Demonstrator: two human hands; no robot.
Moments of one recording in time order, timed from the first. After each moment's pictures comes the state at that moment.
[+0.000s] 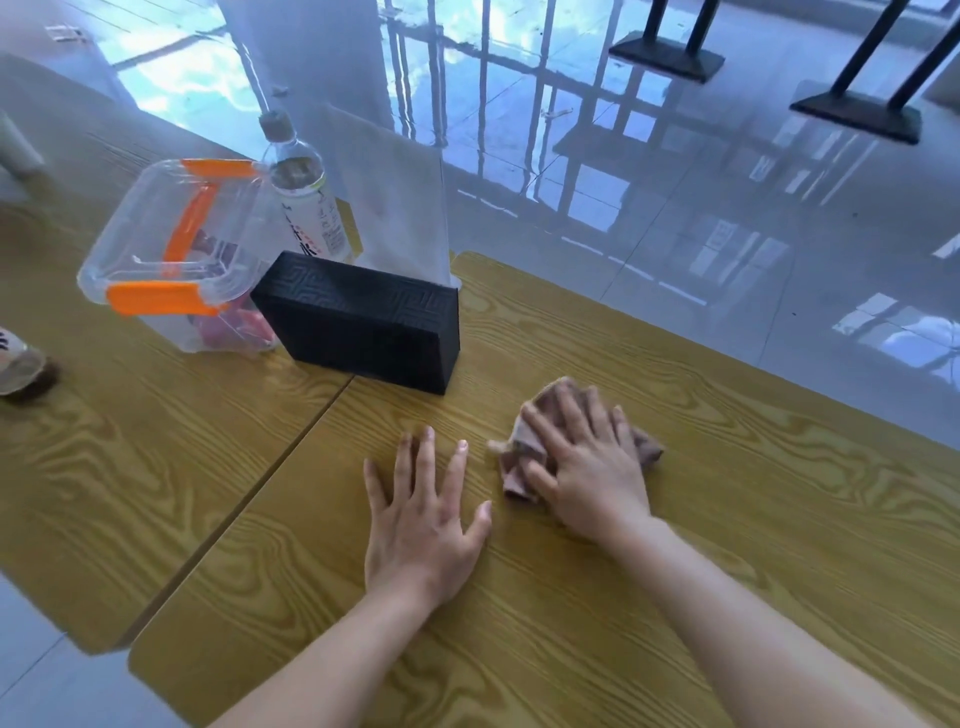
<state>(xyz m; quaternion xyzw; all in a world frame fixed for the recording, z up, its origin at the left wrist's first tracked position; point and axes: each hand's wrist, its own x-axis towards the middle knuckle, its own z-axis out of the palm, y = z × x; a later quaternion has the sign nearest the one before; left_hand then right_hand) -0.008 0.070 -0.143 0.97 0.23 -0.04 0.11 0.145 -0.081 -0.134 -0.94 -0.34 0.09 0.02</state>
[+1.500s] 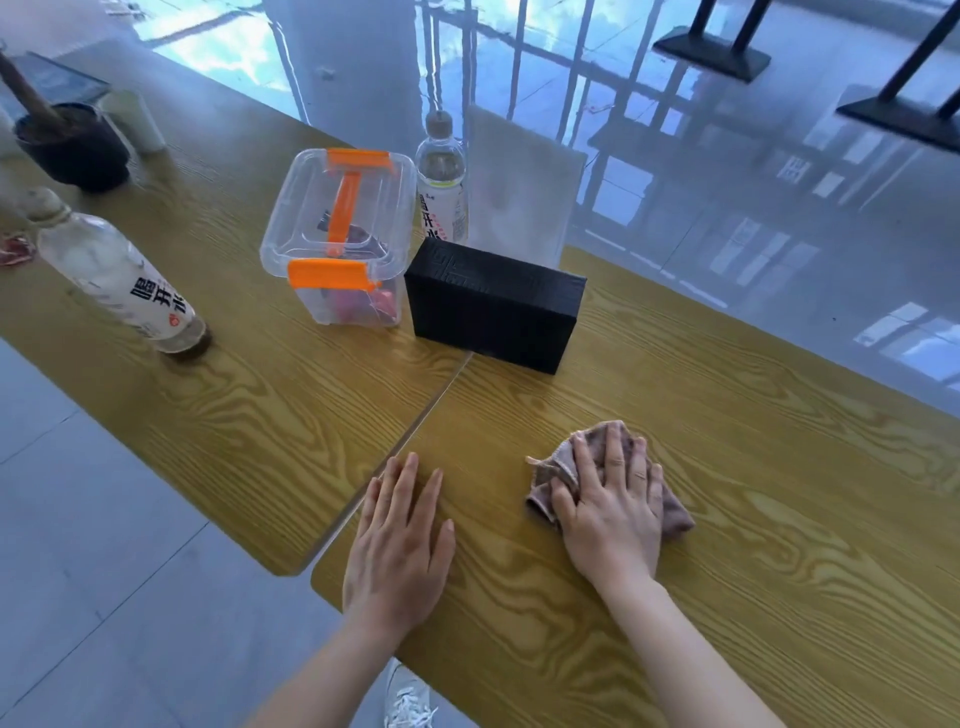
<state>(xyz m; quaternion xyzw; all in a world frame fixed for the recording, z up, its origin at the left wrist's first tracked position) -0.157 0.169 -0.153 0.96 0.23 0.05 0.15 0.005 -0.012 -0.147 -0.98 -0.20 0.07 0.03</state>
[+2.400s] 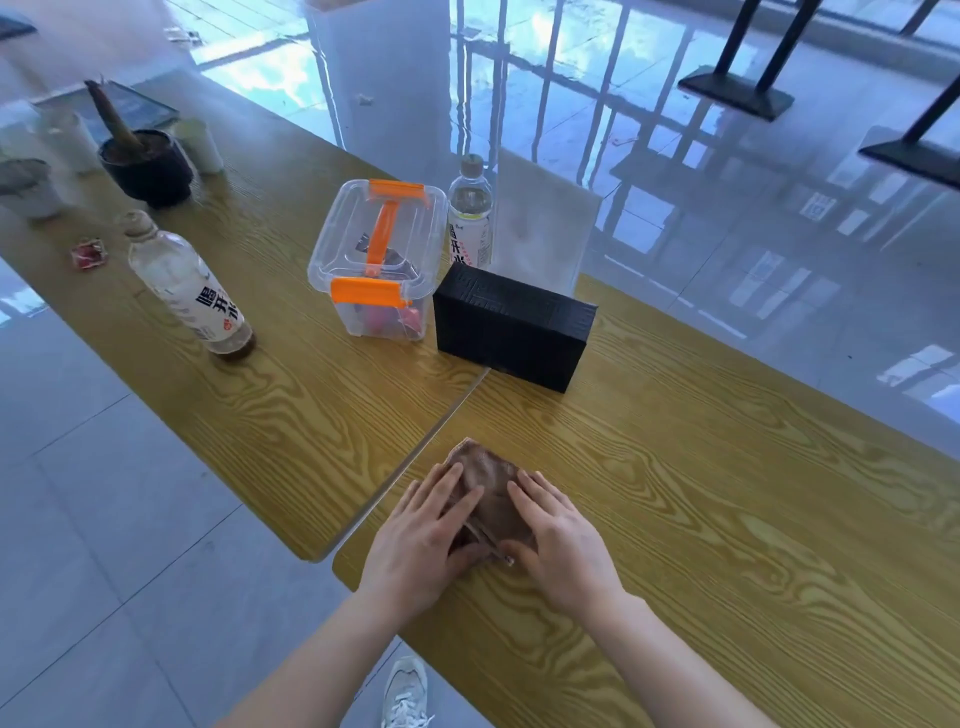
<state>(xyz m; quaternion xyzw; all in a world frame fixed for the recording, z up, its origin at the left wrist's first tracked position) -0.155 0.176 -0.133 0.98 0.13 0.01 0.18 -0.028 0.005 -0.117 -0.87 -0.42 0.16 0.19</state>
